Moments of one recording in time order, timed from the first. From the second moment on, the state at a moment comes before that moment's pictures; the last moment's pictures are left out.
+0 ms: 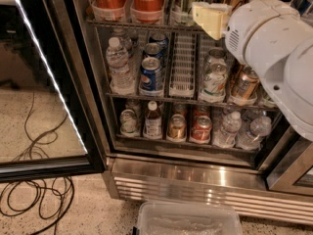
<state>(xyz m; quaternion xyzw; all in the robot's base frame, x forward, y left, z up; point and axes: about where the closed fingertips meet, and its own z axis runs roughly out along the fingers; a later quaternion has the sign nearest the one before) 0.563 -0.147 1.082 -0.12 0.68 0.00 0.72</state>
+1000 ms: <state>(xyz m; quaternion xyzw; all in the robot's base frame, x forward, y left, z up) 0.580 -0.161 1.085 -0.10 0.64 -0.04 0.76</state>
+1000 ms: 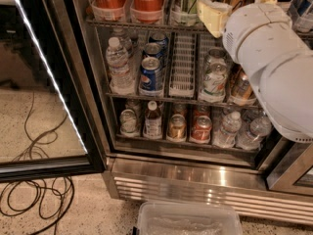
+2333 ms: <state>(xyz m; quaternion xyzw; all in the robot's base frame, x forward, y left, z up) 0.612 -0.170 1.071 -0.11 0.63 -0.08 0.77</state>
